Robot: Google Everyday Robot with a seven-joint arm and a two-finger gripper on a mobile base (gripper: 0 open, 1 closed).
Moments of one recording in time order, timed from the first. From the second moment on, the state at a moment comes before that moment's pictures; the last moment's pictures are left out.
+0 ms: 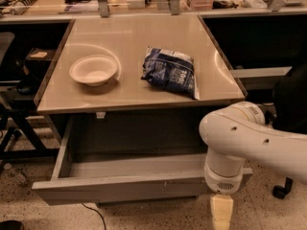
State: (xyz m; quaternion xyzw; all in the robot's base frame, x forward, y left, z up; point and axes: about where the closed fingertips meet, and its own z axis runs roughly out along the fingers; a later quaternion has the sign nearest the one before) arm 0.349 -0.175 0.639 0.65 -0.75 -0.05 0.09
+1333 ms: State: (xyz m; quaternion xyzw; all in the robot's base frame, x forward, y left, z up) arm 0.248 -0.225 0.689 0.62 -0.78 -0.04 0.10
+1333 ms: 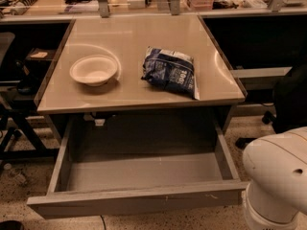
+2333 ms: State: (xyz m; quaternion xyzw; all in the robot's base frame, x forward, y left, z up) arm 0.299 -0.187 0.694 0.65 -0.76 -0.04 0.06
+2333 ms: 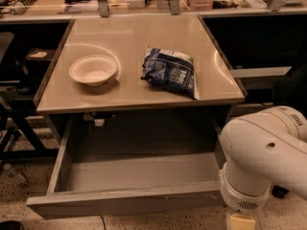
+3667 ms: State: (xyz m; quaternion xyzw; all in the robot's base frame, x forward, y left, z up) arm 0.300 -0.177 0.643 0.64 -0.75 -0.08 0.09
